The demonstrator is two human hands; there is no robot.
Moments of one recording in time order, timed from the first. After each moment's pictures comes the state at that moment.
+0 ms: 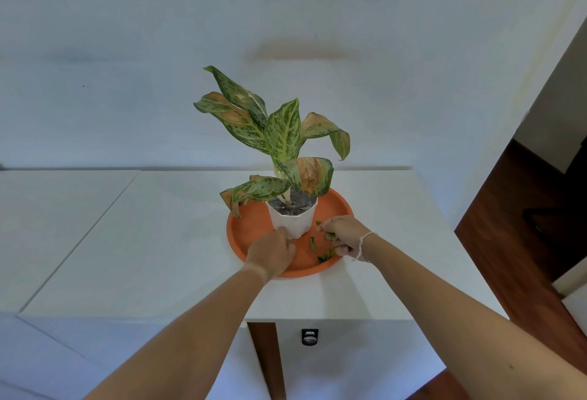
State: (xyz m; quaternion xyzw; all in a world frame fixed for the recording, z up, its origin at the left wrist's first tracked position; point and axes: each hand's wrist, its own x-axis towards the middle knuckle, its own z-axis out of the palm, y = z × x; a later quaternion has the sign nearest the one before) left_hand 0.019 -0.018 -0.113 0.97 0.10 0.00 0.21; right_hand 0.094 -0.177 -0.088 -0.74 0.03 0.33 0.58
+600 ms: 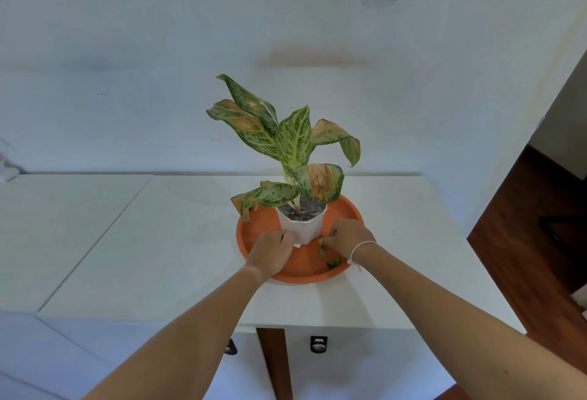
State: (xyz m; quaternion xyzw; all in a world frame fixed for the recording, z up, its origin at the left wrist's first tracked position) left_hand 0.012 -0.008 -0.091 0.90 0.15 0.01 0.40; right_hand 0.097 -0.158 -0.089 -0.96 -0.15 0.15 0.18
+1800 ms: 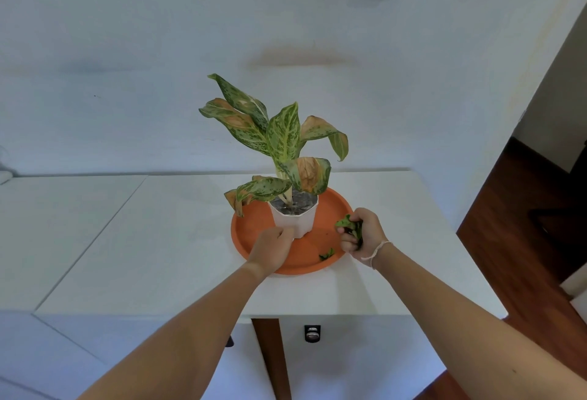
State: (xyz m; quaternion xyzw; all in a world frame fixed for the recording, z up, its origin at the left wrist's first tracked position) left_hand 0.007 -0.023 -0.092 0.85 0.16 0.01 0.50; right_hand 0.085 -0.196 -0.093 -0.49 0.10 0.29 0.81
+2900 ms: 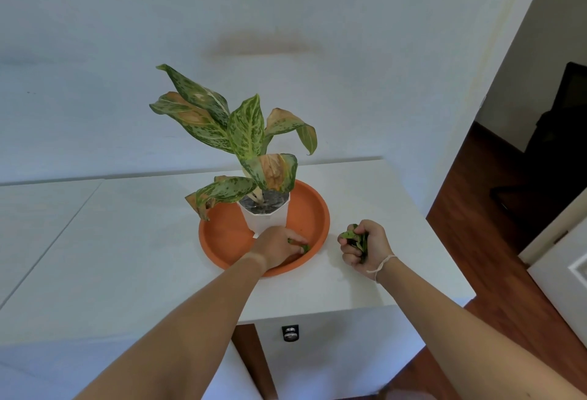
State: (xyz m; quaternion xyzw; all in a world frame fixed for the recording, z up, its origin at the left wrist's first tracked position) left_hand 0.047 -0.051 -0.110 0.93 0.01 -0.12 0.35; right_hand 0.075 -0.250 -0.119 -0.46 0.17 0.28 0.83
